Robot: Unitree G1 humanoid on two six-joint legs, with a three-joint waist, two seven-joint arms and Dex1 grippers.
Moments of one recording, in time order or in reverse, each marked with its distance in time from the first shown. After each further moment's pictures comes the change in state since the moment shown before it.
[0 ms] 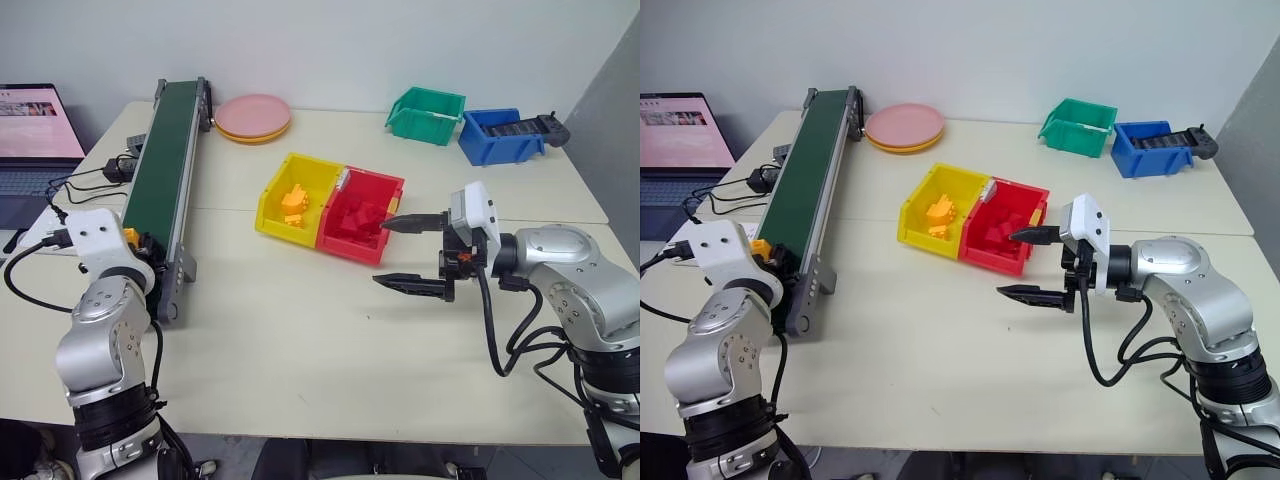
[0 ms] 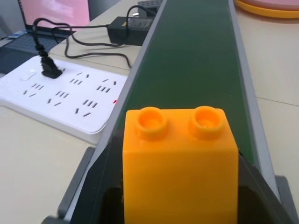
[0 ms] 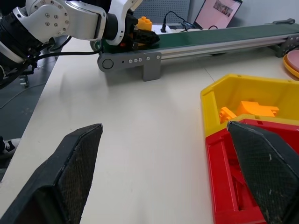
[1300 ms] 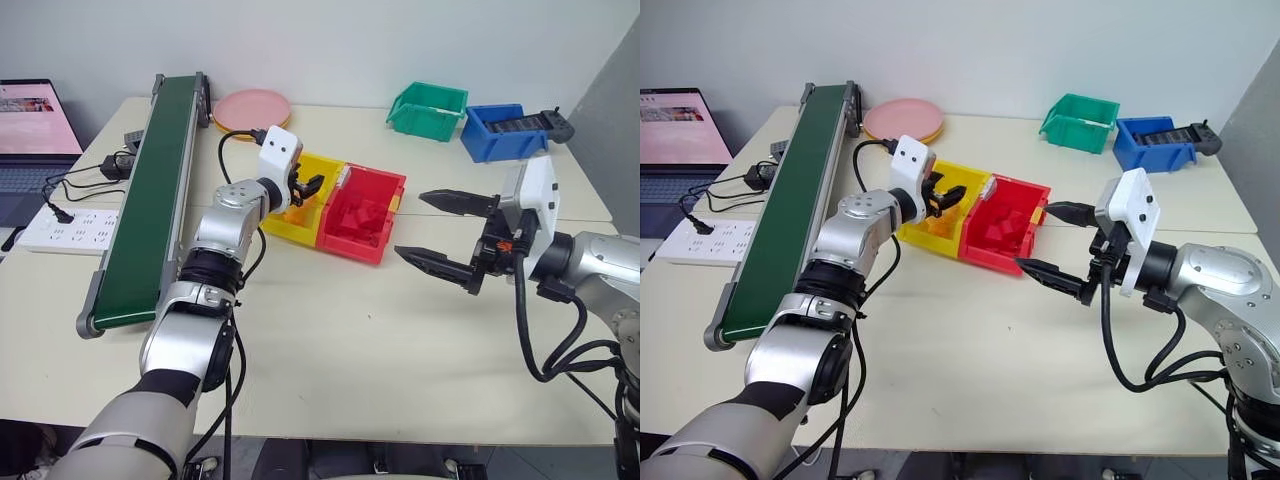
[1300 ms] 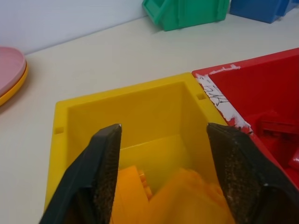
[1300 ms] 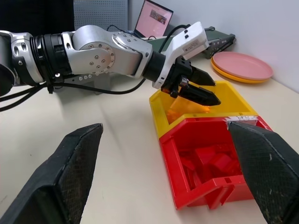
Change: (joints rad) left arm -0.748 -0.049 -0.558 1.027 0.112 -0.521 -0.579; right arm 0.092 -0.094 -0.235 -0.292 0.238 0.235 -0.366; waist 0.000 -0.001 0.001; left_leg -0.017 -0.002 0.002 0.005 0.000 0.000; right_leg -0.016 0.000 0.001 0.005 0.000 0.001
